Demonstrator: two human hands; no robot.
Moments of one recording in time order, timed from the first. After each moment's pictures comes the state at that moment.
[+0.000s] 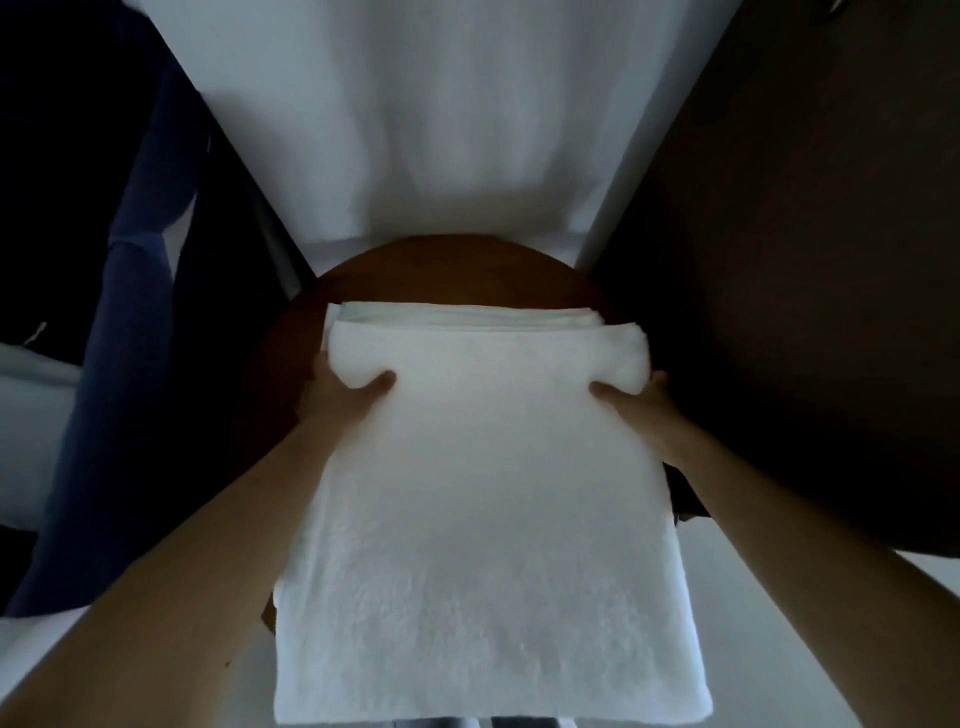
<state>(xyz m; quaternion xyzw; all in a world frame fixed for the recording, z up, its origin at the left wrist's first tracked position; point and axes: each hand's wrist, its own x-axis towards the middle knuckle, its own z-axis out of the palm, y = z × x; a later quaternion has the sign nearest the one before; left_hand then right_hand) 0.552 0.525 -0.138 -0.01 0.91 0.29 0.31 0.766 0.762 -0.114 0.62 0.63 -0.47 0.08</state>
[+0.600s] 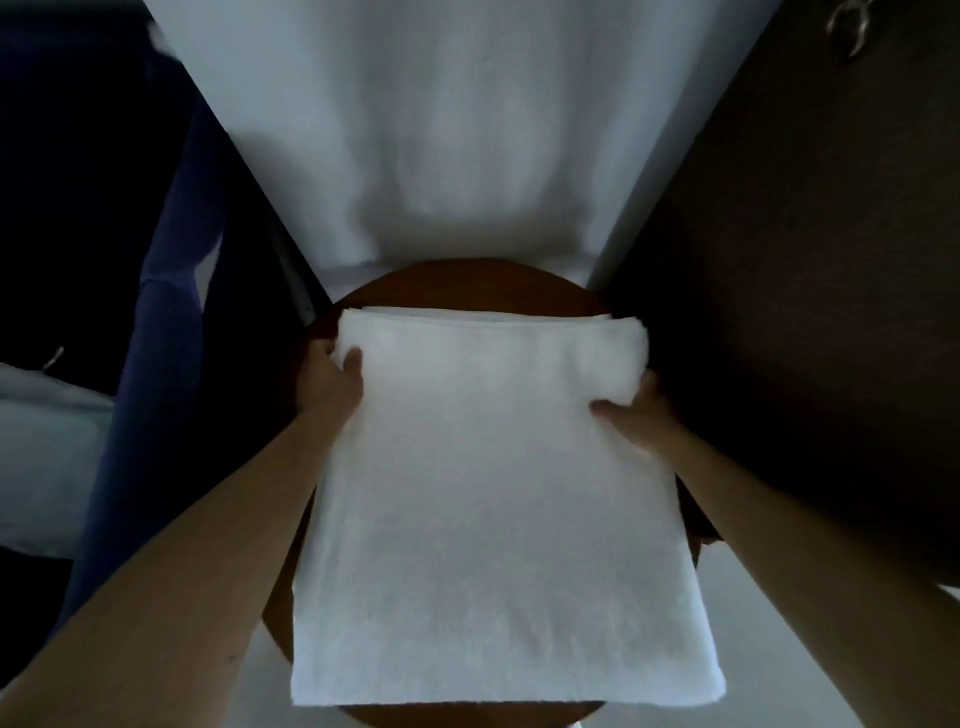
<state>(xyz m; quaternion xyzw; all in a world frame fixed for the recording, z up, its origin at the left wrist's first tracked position) 0.519 0.537 -0.115 0.01 0.91 0.34 0.23 0.738 0.759 -0.103 0.54 0.70 -0.46 0.07</state>
